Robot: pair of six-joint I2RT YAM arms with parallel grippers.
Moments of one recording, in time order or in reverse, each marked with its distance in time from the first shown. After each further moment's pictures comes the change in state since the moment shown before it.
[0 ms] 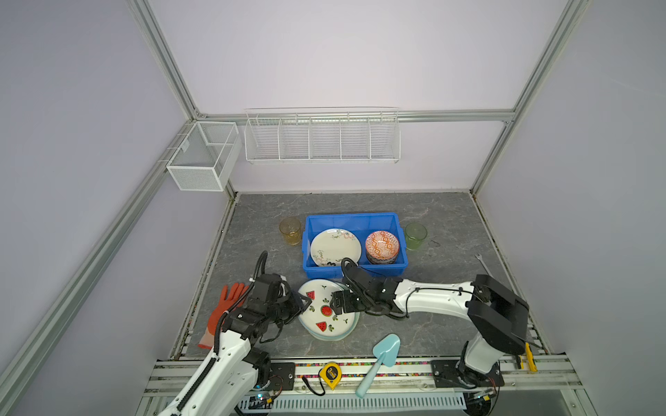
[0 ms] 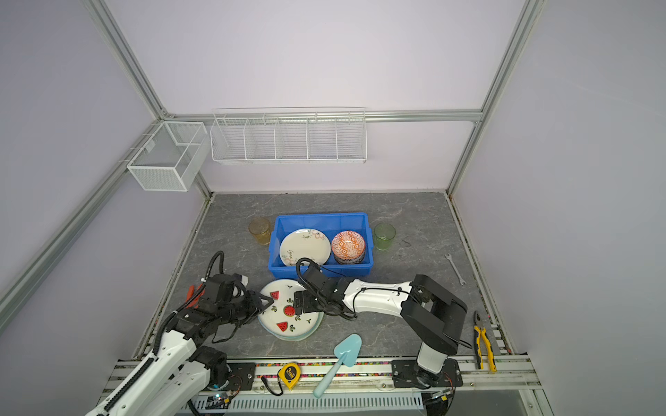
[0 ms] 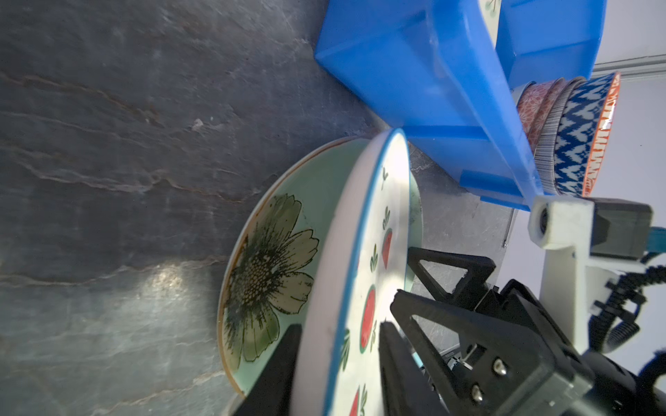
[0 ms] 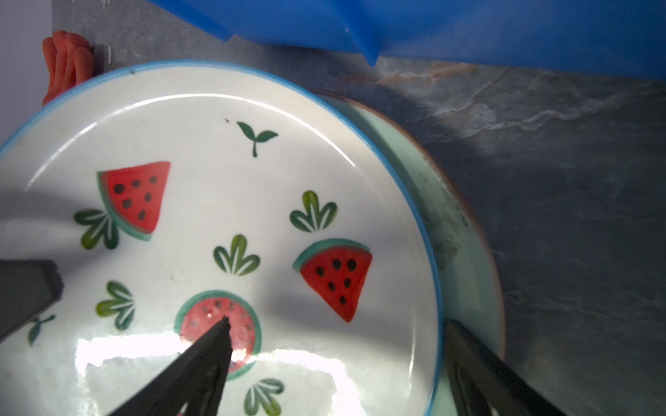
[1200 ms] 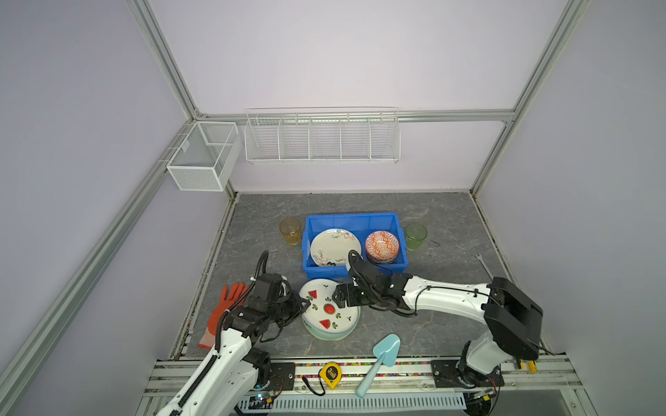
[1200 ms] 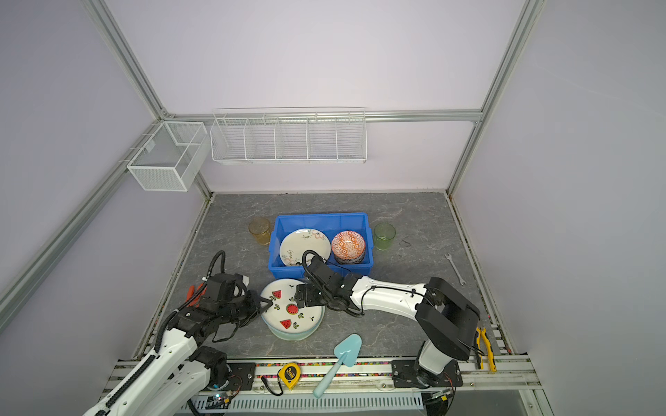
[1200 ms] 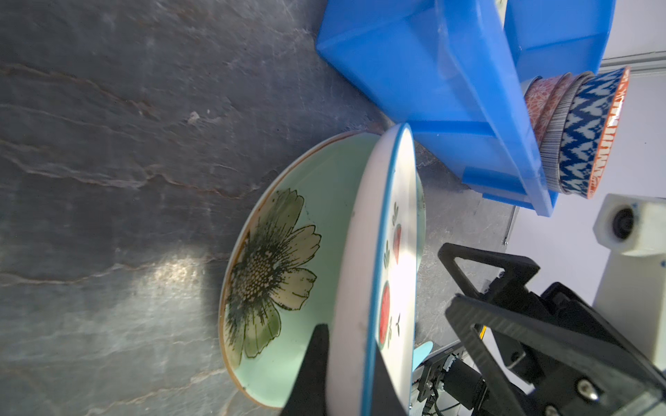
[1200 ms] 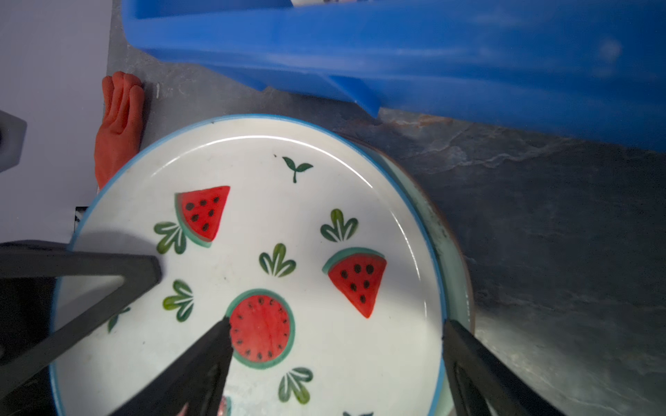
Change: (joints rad) left arm -0.001 0.022 0.002 0.008 0.011 -0.003; right arm -0.041 -0.086 0.000 -0.033 -0.003 -0.027
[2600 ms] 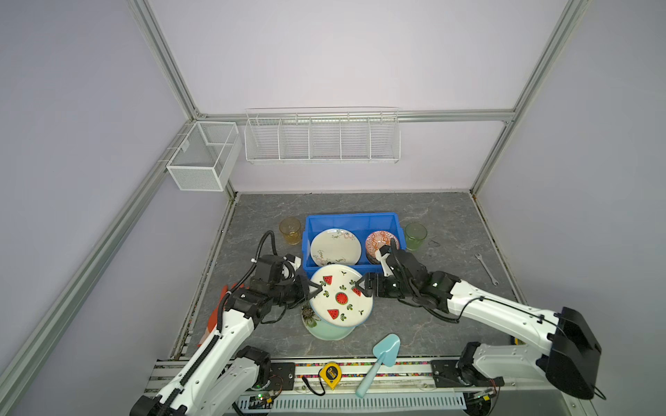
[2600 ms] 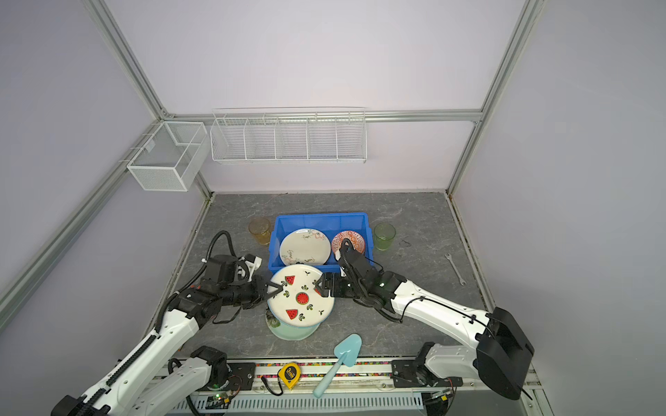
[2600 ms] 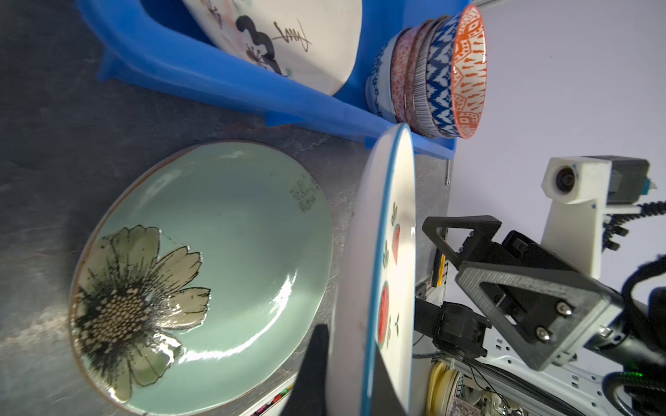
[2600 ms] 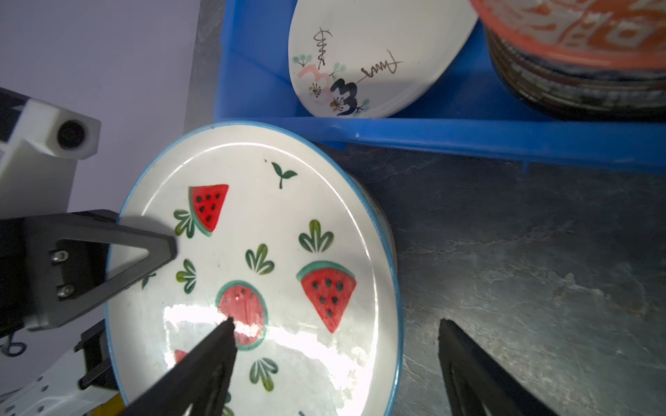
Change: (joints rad) left arm -0.001 0.165 0.192 0.073 0.230 0.158; right arm -0.170 -0.388 -0.147 -0.087 -0.101 0.005
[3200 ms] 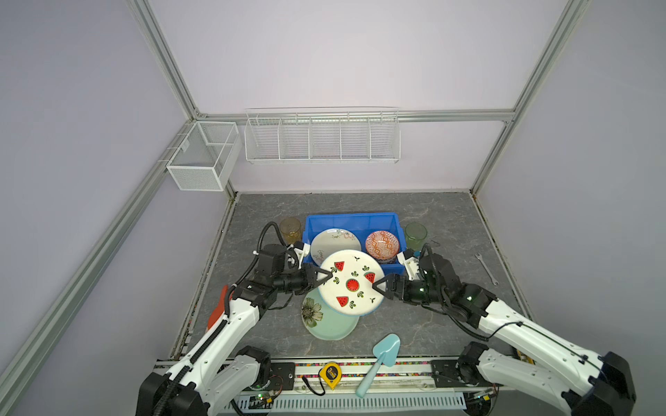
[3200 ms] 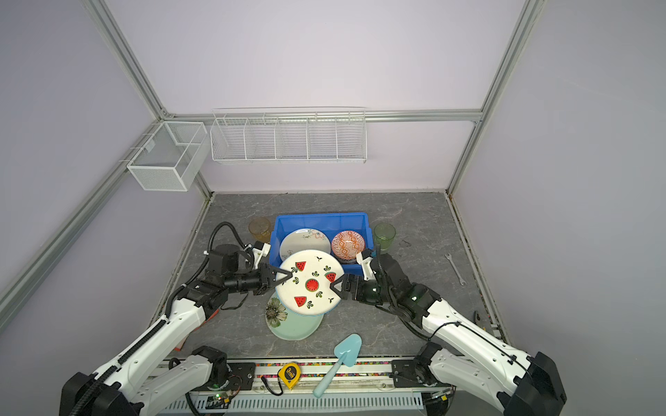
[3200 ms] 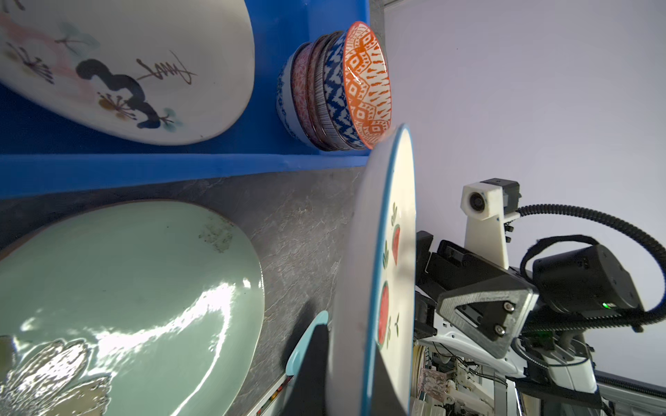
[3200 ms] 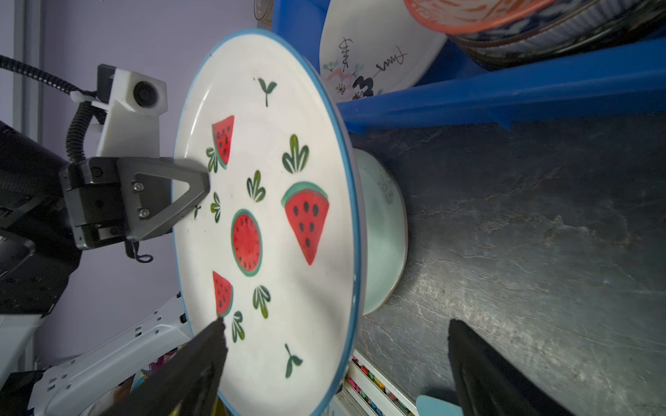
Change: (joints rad) left arm -0.006 0.118 0.020 0.285 0.157 -0.049; right arm -0.136 -0.282 -0.186 0.042 -0.212 0.080
